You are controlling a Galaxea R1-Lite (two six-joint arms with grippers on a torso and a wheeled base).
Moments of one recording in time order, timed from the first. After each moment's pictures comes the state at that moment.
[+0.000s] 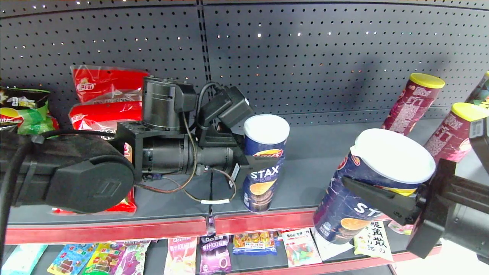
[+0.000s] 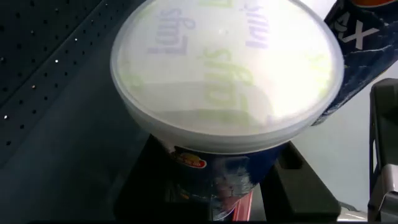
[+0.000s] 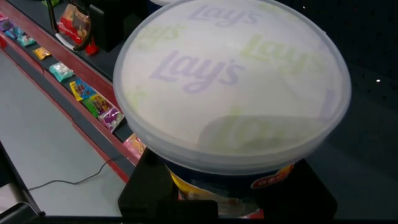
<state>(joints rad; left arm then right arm) -0.66 1.79 -1.07 -0.42 -0.49 0.29 0.79 1.18 -0.49 -0.59 -0.05 -0.13</state>
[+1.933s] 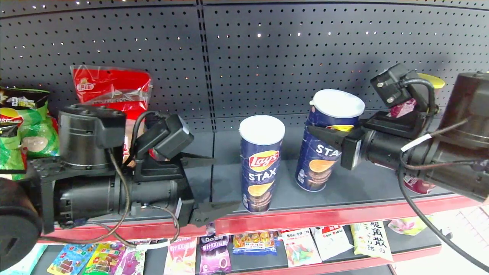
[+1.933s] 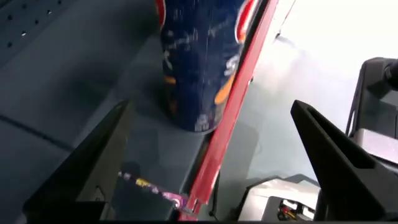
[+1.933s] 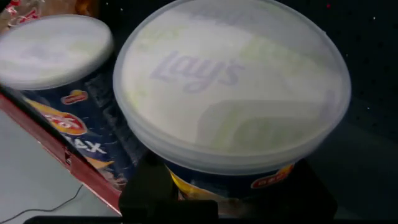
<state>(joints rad) -0.56 1.53 -0.72 -0.42 -0.48 0.23 0.57 1.51 -0.80 -0.59 0.05 -0.13</state>
